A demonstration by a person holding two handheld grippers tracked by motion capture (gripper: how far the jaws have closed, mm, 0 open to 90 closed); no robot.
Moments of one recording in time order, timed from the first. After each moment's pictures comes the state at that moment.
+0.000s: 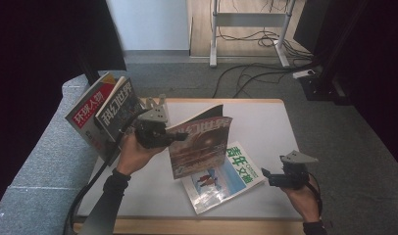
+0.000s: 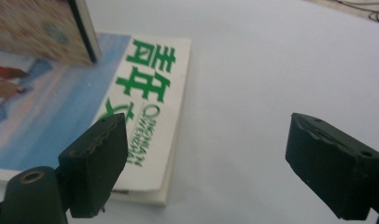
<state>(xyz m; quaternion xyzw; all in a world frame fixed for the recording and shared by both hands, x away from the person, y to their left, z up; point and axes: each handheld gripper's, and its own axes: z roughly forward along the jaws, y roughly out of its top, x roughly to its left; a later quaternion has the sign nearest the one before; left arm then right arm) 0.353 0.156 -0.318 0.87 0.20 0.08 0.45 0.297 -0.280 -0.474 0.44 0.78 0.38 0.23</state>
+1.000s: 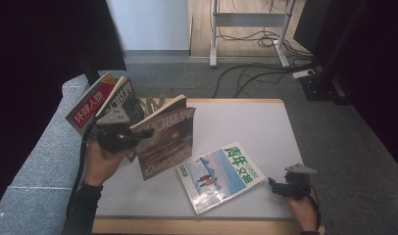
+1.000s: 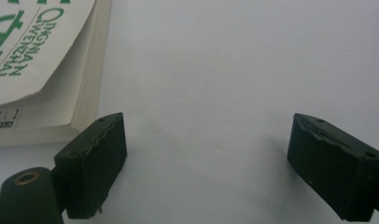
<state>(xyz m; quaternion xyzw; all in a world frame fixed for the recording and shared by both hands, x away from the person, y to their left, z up) 0.322 0.231 -0.303 0.83 0.30 0.16 0.44 0.291 -0.302 -0.535 0.53 0.74 0.32 0.24</state>
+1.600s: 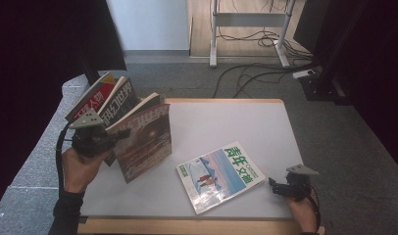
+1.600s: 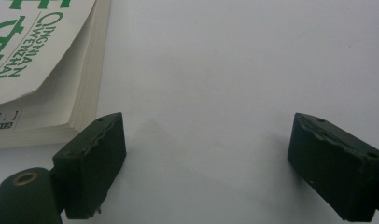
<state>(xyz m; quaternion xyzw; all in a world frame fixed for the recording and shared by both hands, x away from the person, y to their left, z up) 0.308 0.283 -0.302 0.80 0.36 0.19 0.44 0.289 -0.304 -0.537 0.54 0.74 0.33 0.23</state>
